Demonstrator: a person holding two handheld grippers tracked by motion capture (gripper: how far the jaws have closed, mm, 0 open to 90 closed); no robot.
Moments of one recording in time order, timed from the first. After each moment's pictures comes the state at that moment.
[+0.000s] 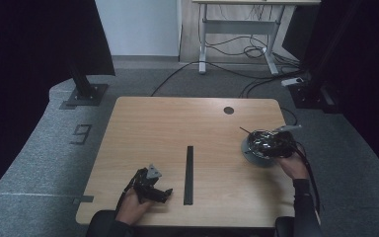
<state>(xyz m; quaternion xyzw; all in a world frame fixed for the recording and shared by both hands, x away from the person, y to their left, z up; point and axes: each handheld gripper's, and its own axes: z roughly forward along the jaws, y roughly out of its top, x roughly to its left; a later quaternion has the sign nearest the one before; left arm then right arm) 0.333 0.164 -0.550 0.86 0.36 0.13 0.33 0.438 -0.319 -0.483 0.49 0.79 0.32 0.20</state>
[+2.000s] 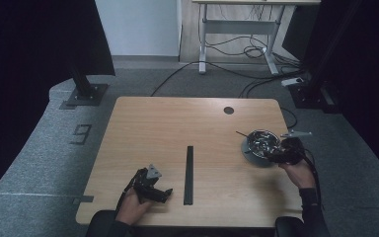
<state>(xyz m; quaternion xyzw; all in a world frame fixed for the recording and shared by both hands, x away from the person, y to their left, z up) 0.332 0.164 -0.550 0.86 0.36 0.13 0.32 0.403 -0.336 -0.478 0.51 0.76 0.32 0.21</state>
